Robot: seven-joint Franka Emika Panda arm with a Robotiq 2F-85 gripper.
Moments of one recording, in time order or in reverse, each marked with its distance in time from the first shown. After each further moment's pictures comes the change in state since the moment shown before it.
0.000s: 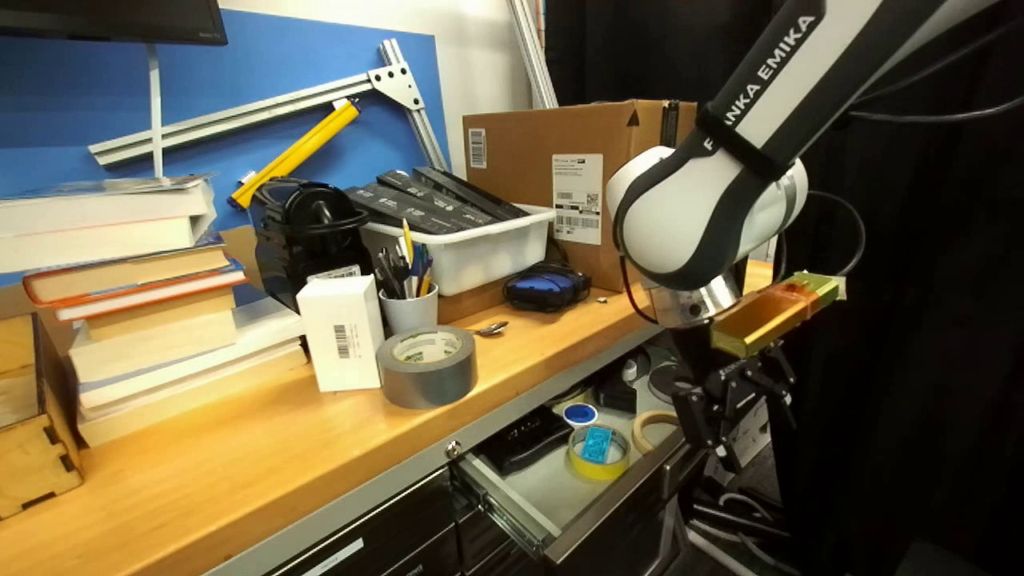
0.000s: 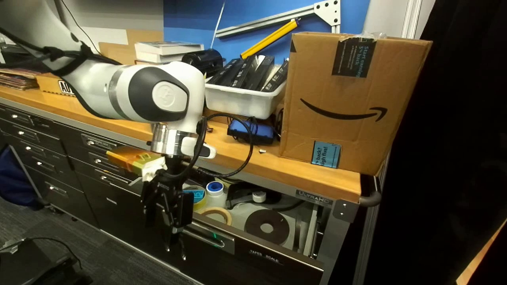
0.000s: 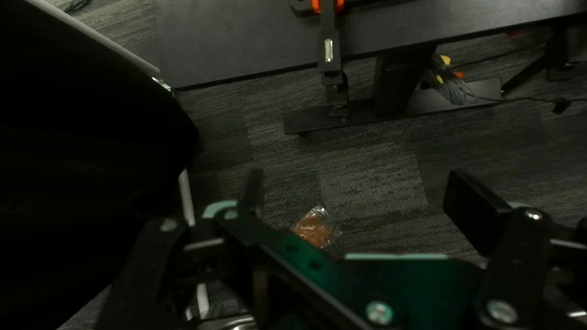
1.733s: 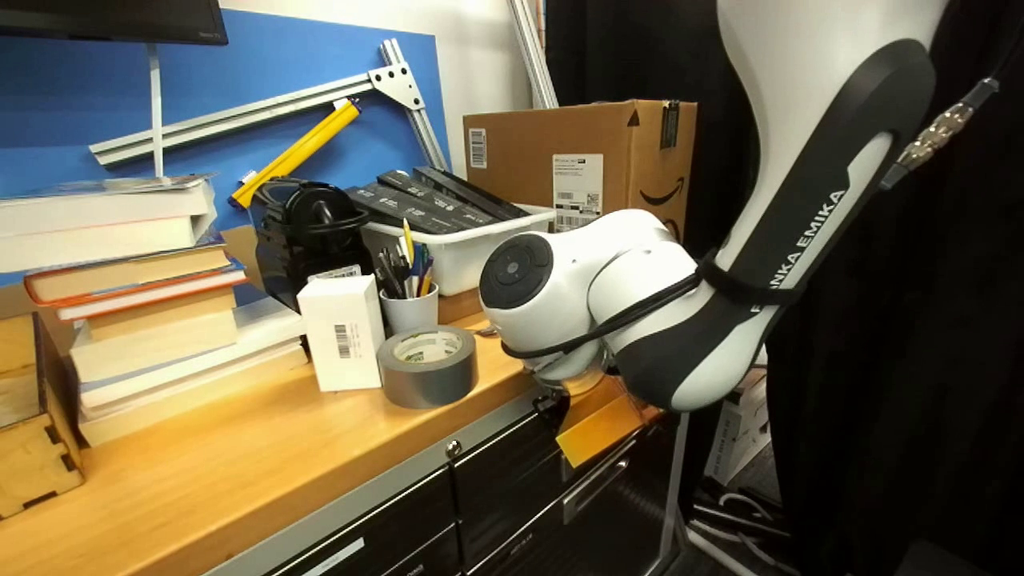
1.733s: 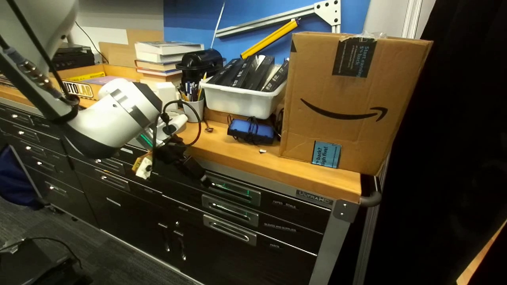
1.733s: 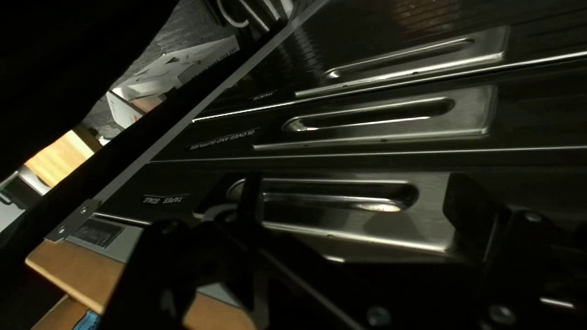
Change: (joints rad) arm 0.175 0.215 0.076 0.106 -0.969 0.419 1.251
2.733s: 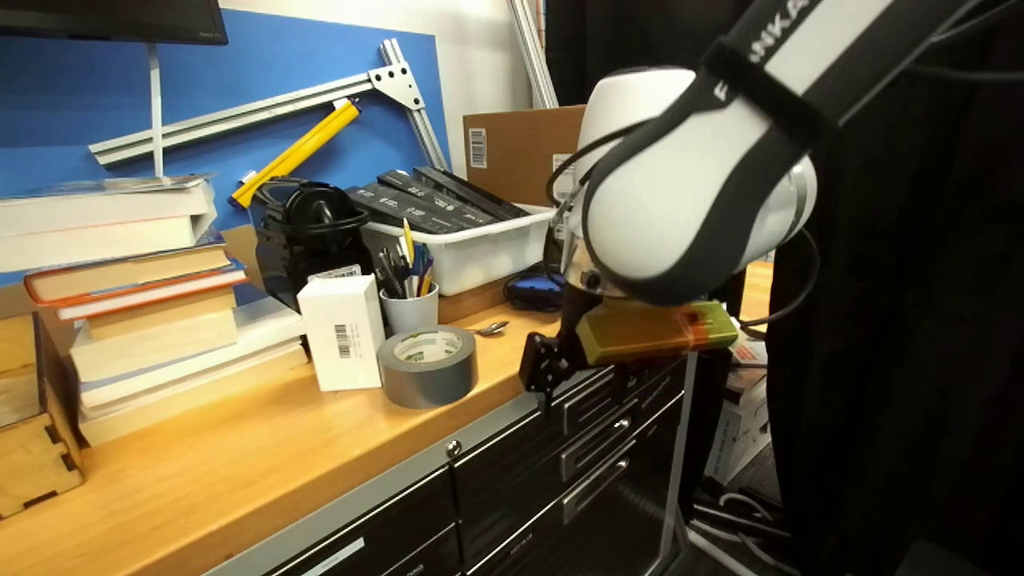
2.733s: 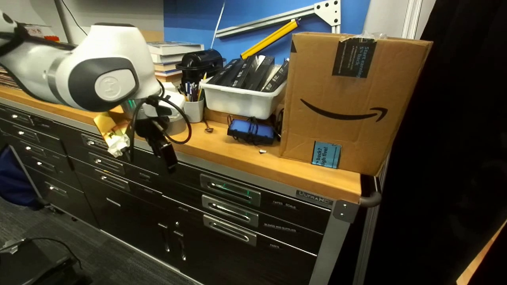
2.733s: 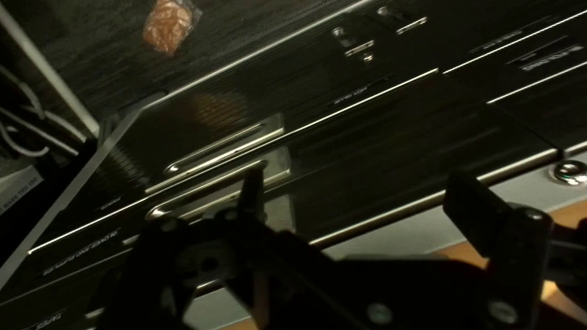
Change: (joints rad) arm 0.055 -0.363 -0.067 -0.228 1.195 0.212 -1.002
